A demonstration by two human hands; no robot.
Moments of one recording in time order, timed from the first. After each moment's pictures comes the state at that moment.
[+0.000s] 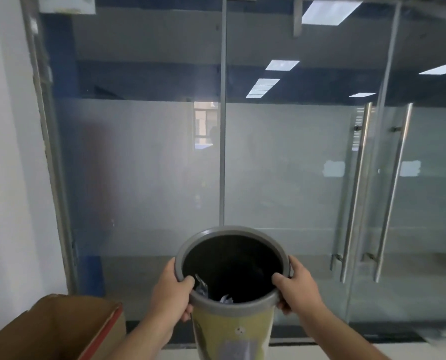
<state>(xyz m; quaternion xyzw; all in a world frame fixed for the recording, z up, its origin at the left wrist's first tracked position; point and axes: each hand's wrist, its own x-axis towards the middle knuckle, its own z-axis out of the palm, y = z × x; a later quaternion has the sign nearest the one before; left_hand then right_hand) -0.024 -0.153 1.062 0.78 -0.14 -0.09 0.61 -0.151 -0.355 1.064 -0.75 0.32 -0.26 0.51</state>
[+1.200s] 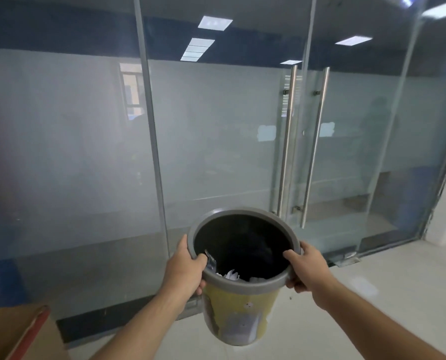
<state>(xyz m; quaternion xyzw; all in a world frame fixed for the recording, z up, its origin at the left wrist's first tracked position) -0.063 -0.301 1.021 0.75 -0.30 -0.19 0.57 -0.251 -0.465 1.020 -0.67 0.46 -0.29 0.51</state>
